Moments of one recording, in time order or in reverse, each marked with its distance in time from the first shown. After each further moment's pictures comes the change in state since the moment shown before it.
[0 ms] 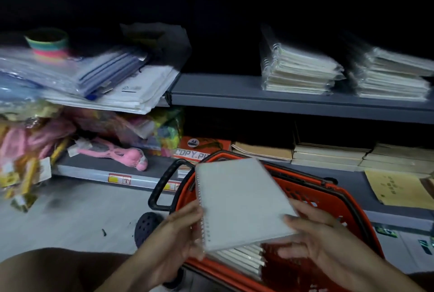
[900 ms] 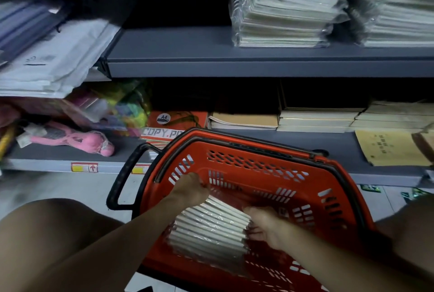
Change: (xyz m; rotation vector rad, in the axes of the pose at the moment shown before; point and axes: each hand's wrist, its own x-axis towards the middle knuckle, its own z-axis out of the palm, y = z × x) left_hand 0.188 -0.015 -0.012 1.451 0.332 -0.223; right_hand 0.175 0.109 -0.054 -0.268 0.418 0.471
